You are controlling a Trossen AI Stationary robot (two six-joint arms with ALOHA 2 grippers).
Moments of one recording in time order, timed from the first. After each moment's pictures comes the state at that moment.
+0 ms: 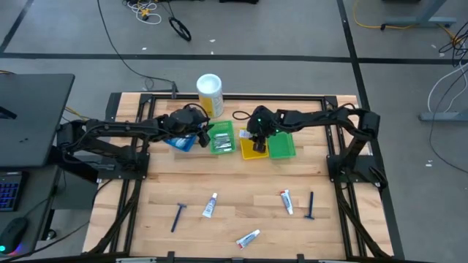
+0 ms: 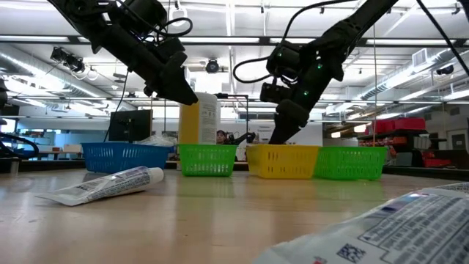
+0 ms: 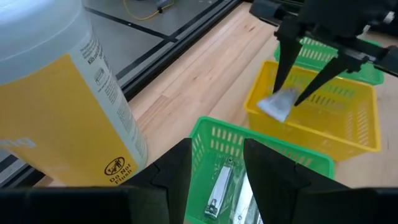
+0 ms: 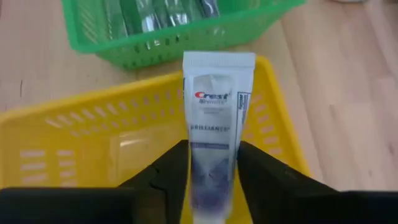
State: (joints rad) left arm 0.29 1.23 0.64 0.09 -0.27 -0.12; right arm -0.35 1.74 1.03 -0.25 -0.08 -0.22
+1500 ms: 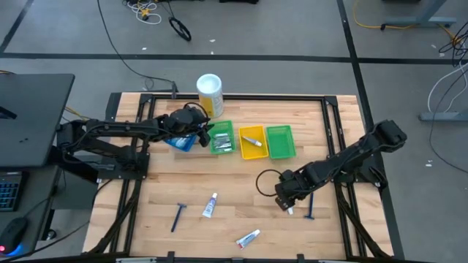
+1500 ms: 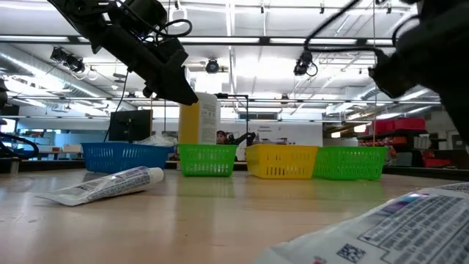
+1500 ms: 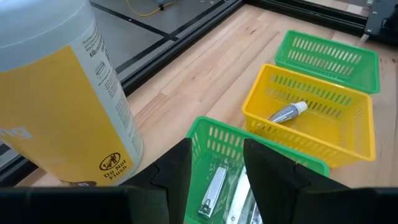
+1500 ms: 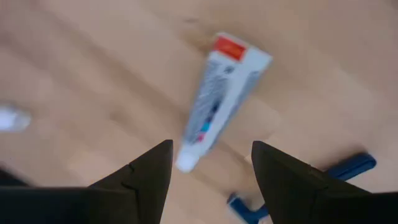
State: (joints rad) left arm 0.29 1.23 0.64 0.09 -0.27 -0.18; right arm 0.44 1.52 0.90 -0.79 -0.15 1.41
